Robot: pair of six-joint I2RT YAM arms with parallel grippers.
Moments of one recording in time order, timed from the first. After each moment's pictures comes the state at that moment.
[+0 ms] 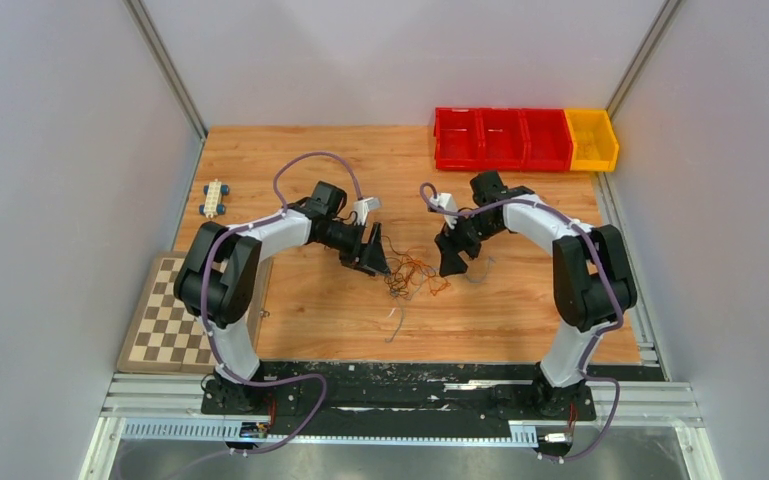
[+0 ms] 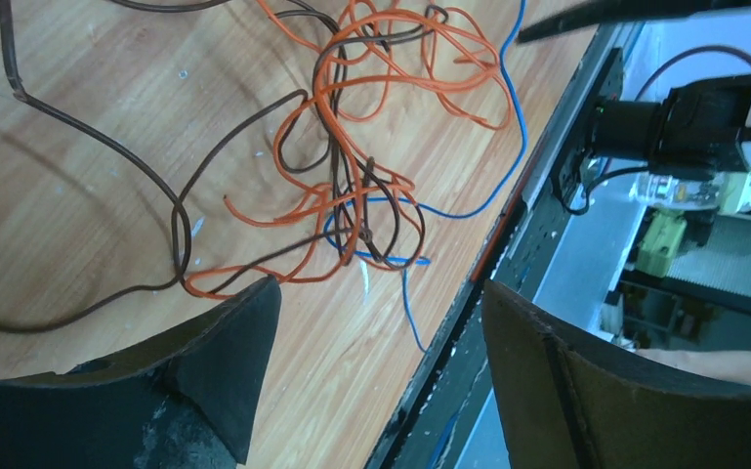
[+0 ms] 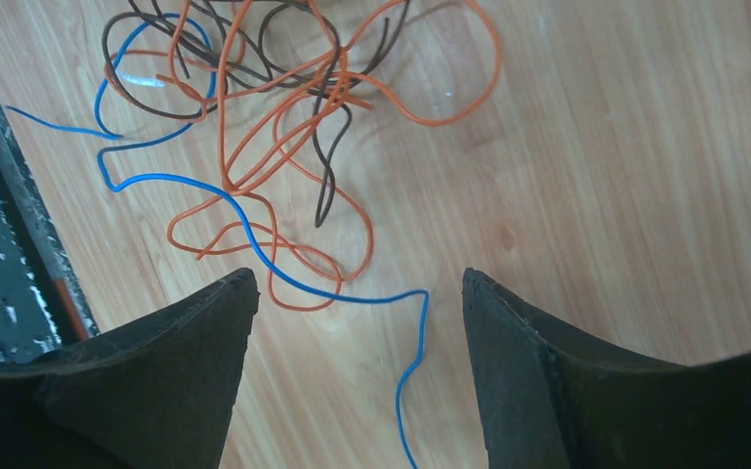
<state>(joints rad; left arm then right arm) -0.42 1.80 1.09 -0.38 0.89 -0.16 0.30 1.79 1.23 -0.74 -0.69 -0.67</state>
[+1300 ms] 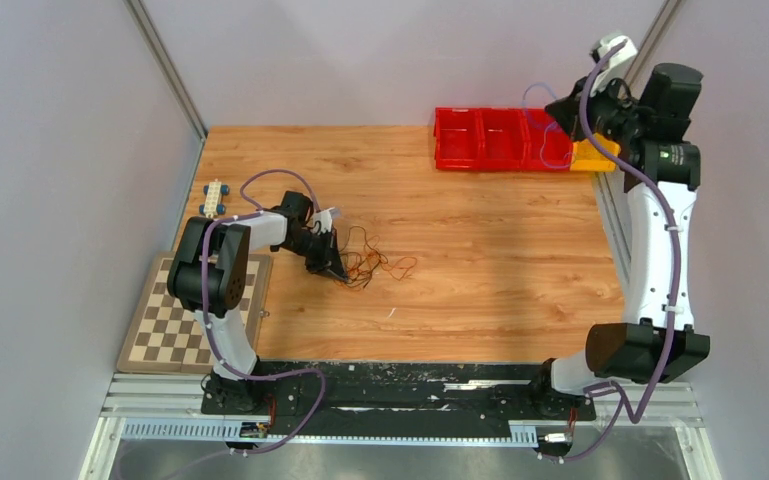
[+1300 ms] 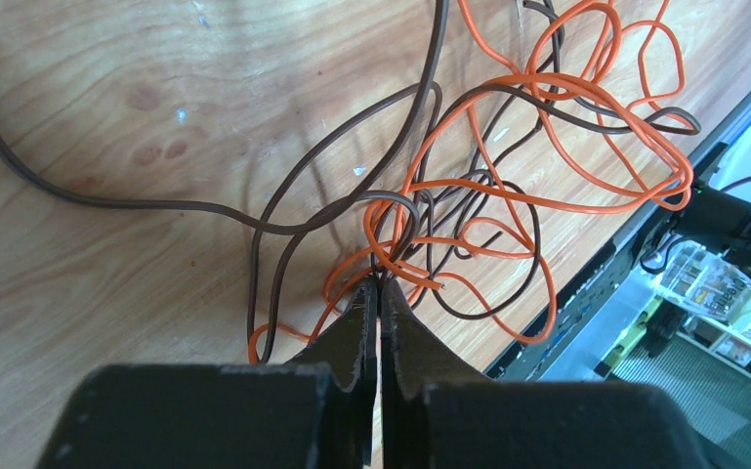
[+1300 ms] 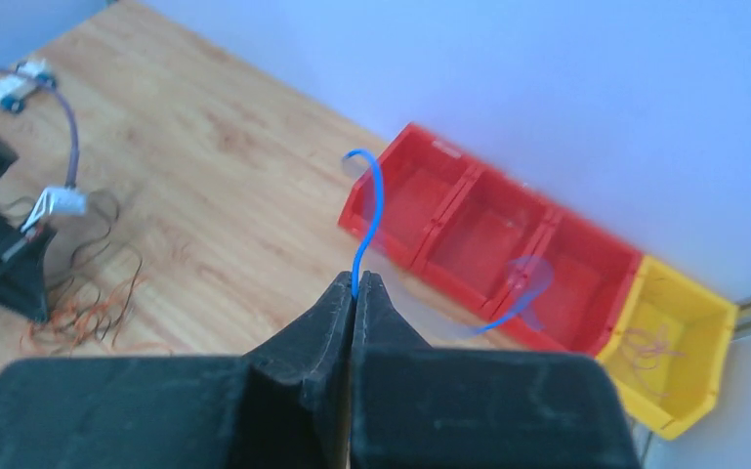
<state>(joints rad) -0.23 1.85 1.01 -0.46 0.71 -0.17 -0.13 1.46 1.78 -0.62 -0.72 -0.27</state>
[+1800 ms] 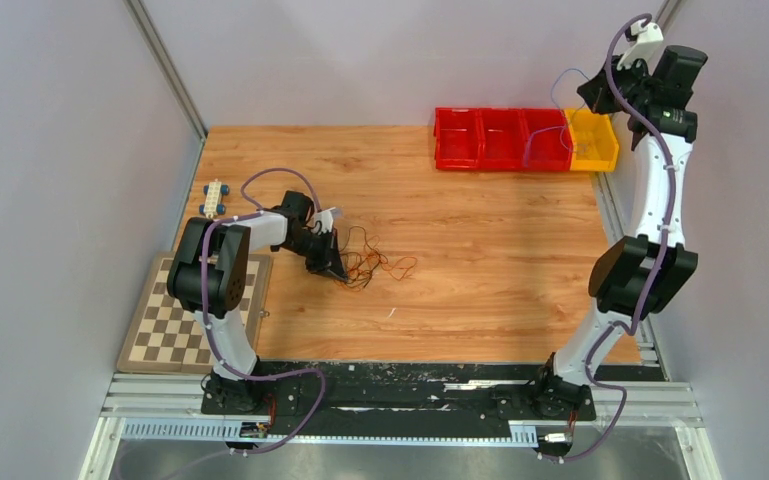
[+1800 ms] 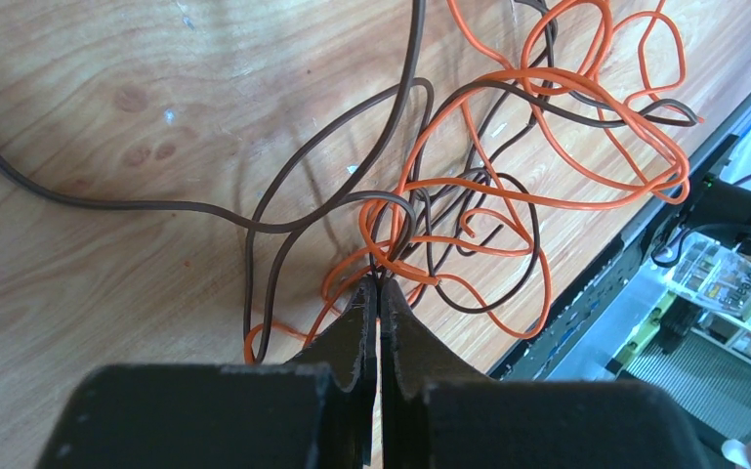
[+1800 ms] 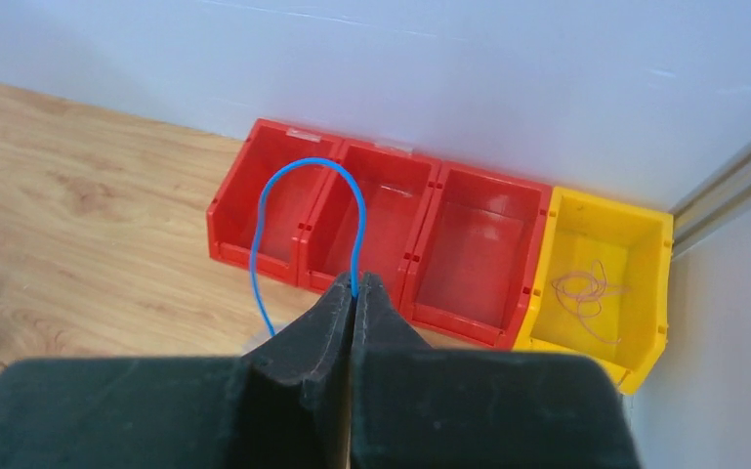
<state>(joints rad) -0.23 1.85 1.01 -0.47 0.71 -0.15 -0.30 1.84 2.05 -0.50 -0.63 -0.11</state>
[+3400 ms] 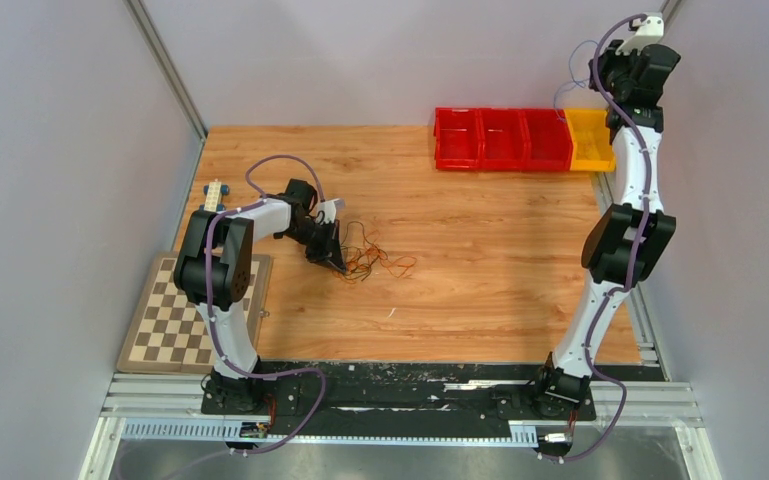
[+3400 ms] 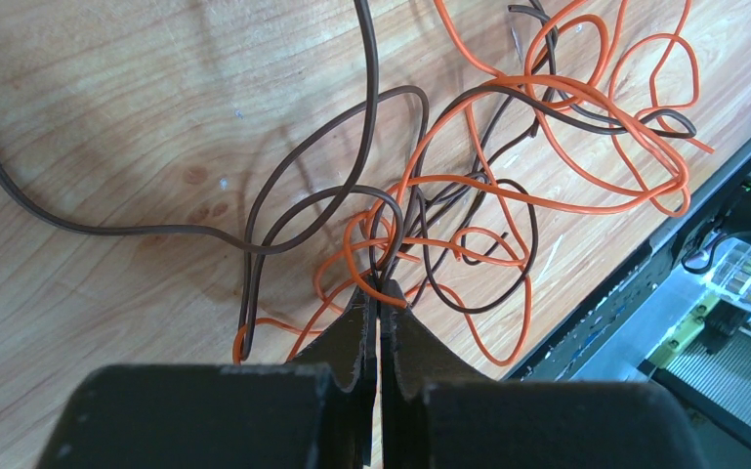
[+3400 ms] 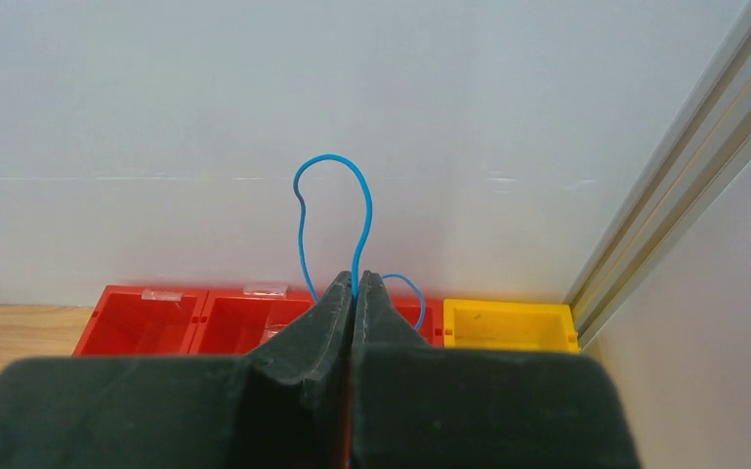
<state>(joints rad) -0.23 1.91 1.15 -0.59 0.65 -0.07 -0.29 2.18 2.23 -0.08 -0.34 0.06</state>
